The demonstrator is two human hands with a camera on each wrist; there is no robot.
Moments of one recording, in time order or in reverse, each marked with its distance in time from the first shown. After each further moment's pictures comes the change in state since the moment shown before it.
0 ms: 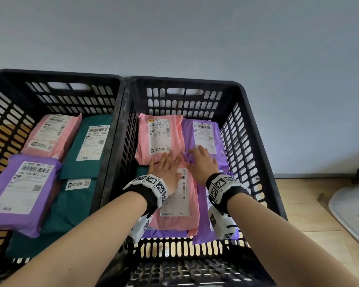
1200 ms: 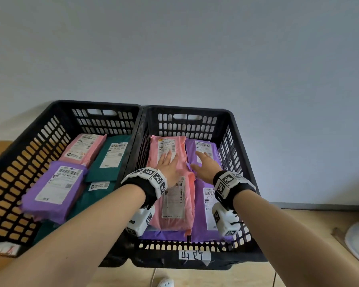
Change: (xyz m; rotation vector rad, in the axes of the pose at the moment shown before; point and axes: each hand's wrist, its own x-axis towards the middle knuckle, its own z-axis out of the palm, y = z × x) left_hand -0.096 0.026 -0.085 -0.159 0.044 -0.084; right_hand -0.064 -0.032 -0.069 0.079 -0.032 -0.063
